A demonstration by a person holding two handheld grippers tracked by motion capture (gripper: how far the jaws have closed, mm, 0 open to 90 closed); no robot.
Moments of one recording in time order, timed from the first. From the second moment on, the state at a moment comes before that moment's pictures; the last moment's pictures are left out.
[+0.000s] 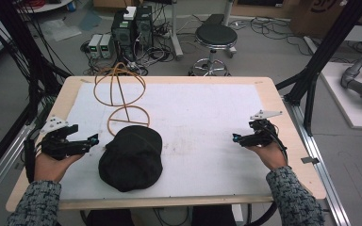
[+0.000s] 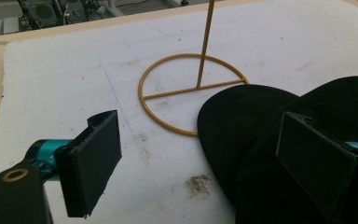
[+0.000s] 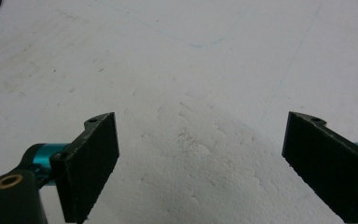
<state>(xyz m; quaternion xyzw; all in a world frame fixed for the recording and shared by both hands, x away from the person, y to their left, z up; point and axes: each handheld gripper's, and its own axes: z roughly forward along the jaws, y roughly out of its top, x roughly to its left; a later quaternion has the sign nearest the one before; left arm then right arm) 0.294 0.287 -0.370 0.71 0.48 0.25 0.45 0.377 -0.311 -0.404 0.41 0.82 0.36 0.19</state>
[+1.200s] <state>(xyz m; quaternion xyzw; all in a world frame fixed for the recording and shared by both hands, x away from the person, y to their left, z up) 0.272 0.273 -0.356 0.71 0.46 0.24 0.48 0.377 -0.306 -0.404 0.40 0.82 0.36 0.19</state>
